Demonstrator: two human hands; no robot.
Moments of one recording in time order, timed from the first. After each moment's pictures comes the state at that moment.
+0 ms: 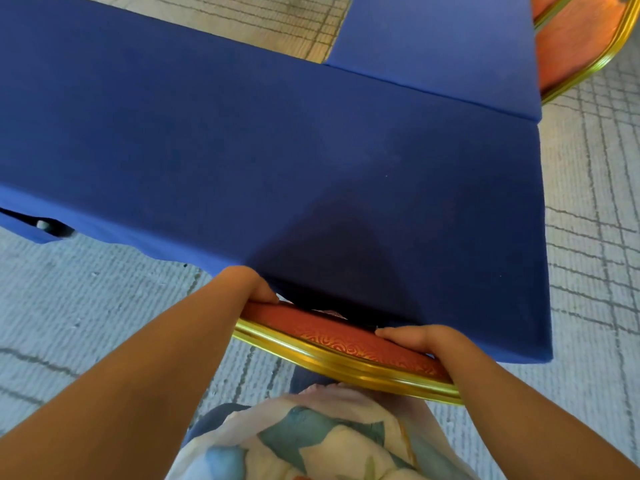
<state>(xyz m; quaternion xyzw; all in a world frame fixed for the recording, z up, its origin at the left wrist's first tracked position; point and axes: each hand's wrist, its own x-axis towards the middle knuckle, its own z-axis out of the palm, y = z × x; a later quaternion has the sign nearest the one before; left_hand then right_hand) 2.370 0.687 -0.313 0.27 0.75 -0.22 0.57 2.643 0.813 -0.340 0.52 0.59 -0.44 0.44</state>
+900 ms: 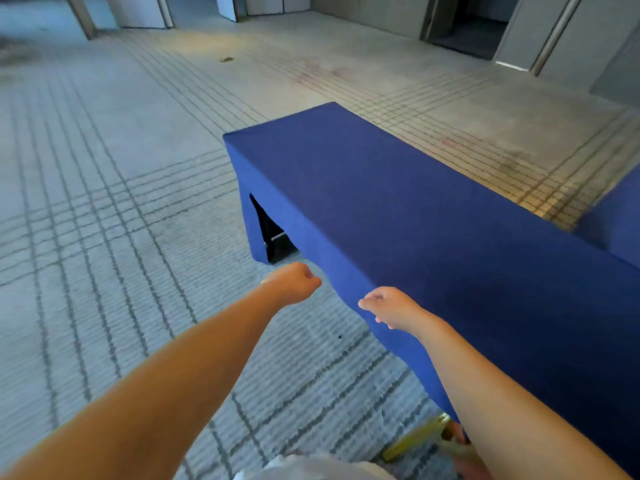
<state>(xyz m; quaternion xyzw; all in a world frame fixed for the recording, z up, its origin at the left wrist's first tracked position) 2.056 0.341 -0.226 0.11 0.92 0.25 0.28 2.157 0.545 -0.232 0.19 0.85 -0.42 0.24</state>
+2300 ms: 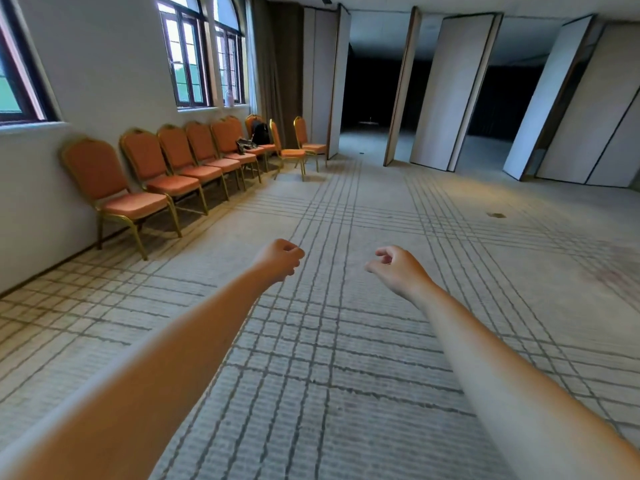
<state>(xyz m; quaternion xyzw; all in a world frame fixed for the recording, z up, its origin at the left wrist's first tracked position) 1.367 -0.265 -0.036 -0.23 0.83 0.49 -0.11 1.262 -0.057 -0.030 -0.23 0.89 -0.39 0.10</state>
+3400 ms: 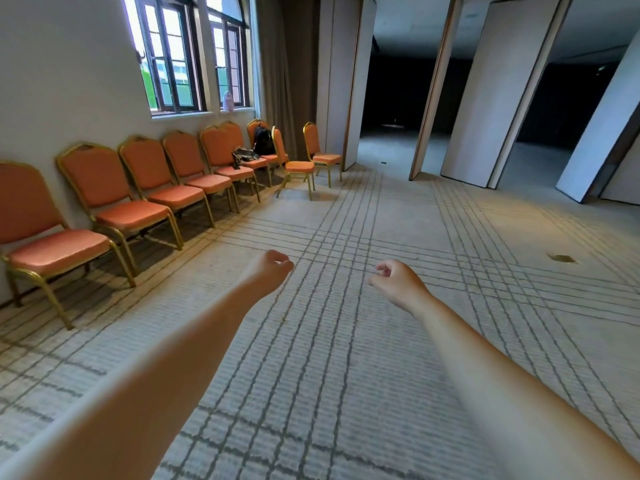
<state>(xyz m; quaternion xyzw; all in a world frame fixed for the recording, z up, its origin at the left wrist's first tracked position) 0.591 -0.641 -0.053 -0.31 0.82 0.45 -0.15 0.462 -0.422 -0.041 -0.24 0.88 -0.37 0.14</state>
